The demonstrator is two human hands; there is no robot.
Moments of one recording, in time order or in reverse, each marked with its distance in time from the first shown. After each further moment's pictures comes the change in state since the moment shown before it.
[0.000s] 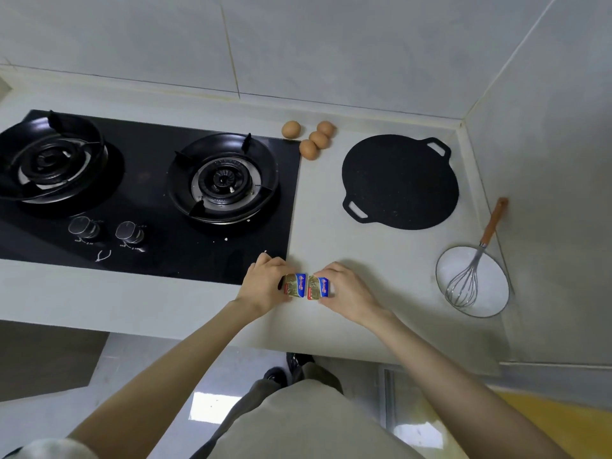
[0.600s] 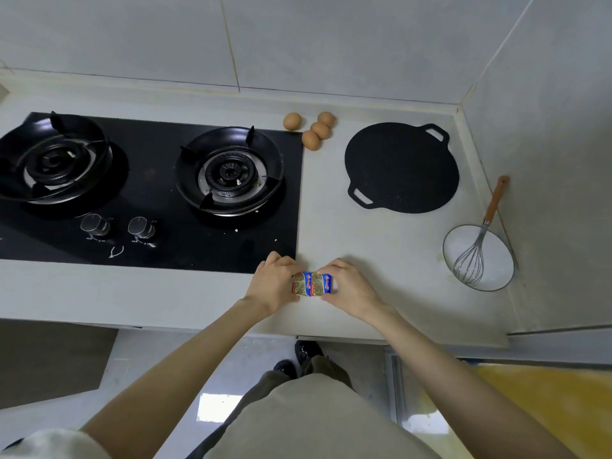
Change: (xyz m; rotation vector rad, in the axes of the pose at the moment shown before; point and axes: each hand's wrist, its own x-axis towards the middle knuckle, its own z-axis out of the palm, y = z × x) left_hand -0.025 -0.005 0.003 0.065 -0.044 0.061; right_hand -0.017 -0.021 0.026 0.019 0.040 0.044
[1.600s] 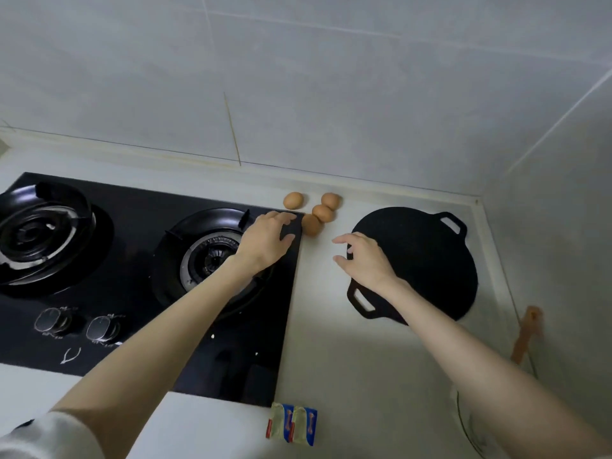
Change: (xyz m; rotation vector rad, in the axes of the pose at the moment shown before) left_hand 0.216 -0.035 -0.160 -0.170 0.315 -0.119; right_hand 0.206 0.020 -0.169 -0.017 0.154 0.022
